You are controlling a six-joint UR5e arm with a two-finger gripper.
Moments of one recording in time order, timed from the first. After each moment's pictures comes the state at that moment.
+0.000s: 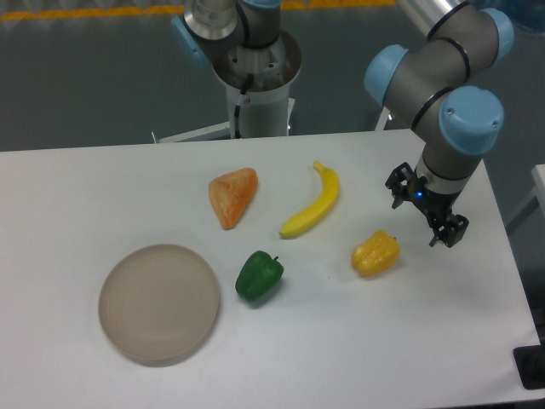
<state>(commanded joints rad) 2.42 -1.95 -1.43 -1.31 1.58 1.58</state>
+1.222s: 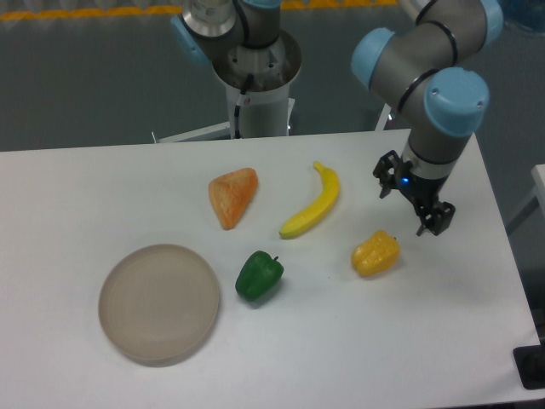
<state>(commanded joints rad) 2.40 -1.84 -1.56 -1.31 1.56 1.57</state>
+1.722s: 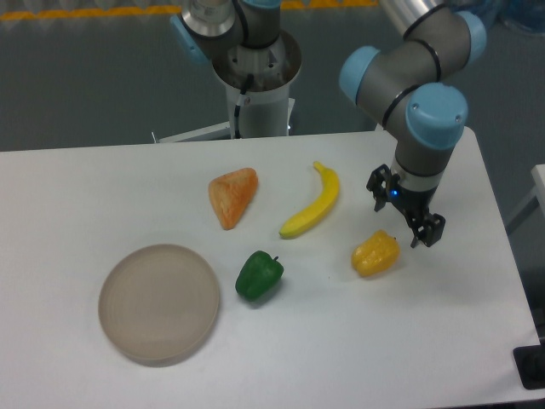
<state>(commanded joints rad) 2.39 -1.93 -1.58 -1.11 1.58 1.56</state>
